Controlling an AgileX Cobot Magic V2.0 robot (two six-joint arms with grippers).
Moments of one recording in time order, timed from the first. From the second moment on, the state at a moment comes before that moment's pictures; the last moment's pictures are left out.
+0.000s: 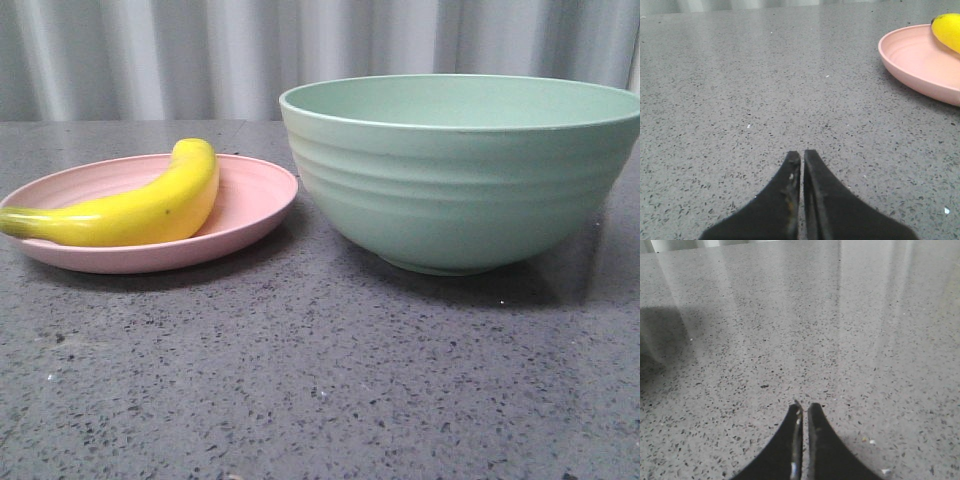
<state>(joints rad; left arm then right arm) -0.05 0.00 0.00 -0.07 0.32 0.07 -0.19 -0.01 0.01 -0.01 0.32 0.05</state>
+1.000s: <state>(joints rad) -0.05 0.00 0.00 -0.07 0.24 0.07 -0.19 -0.01 0.01 -0.01 0.32 0.05</state>
